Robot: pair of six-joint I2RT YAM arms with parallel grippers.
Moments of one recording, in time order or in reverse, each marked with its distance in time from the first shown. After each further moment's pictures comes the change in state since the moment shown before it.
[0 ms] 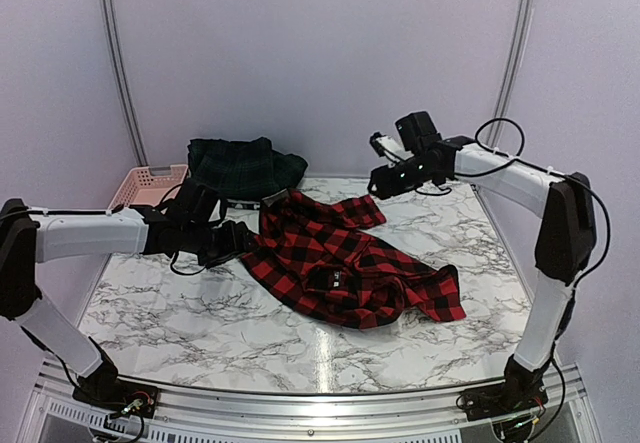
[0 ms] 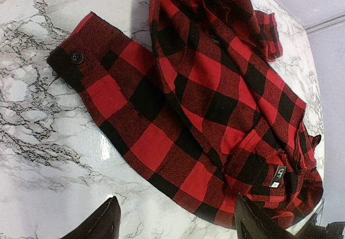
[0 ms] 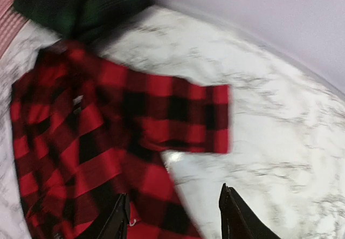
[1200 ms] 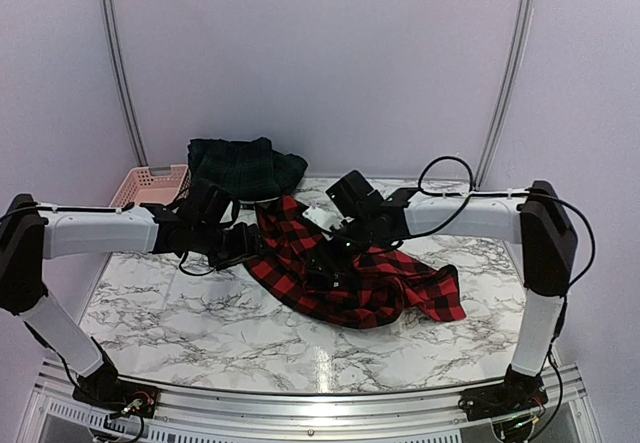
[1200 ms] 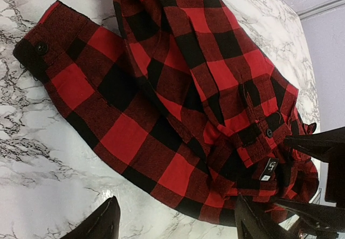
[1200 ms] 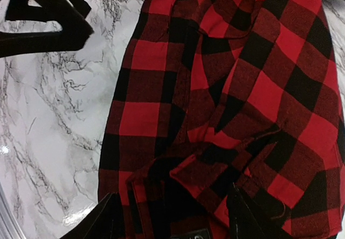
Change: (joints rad) left arm -0.055 0.060 0.056 -0.017 0.024 -0.014; right arm 0.382 -0.020 -0.278 0.126 -0.148 -0.075
